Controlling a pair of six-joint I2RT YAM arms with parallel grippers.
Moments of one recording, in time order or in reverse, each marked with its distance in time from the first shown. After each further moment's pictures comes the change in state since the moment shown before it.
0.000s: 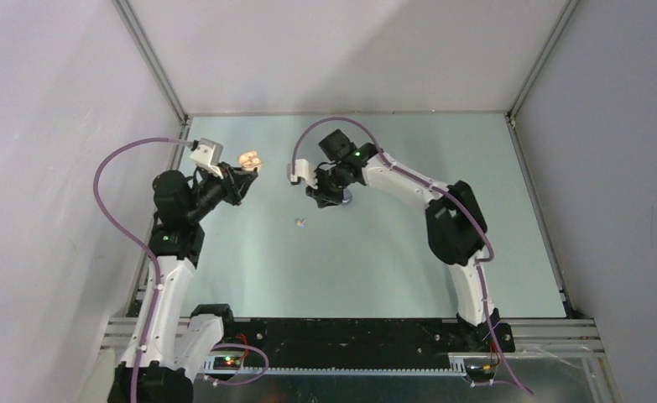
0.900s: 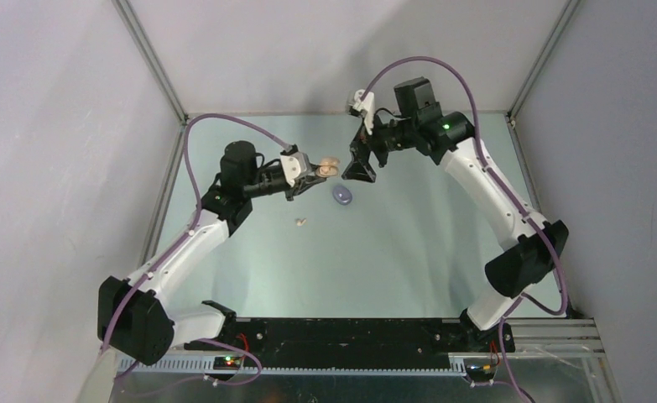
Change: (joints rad) left arm -0.424 0.370 0.186 0.093 0.188 0.579; right arm -0.202 -0.366 0.066 -0.071 -0.207 0.345
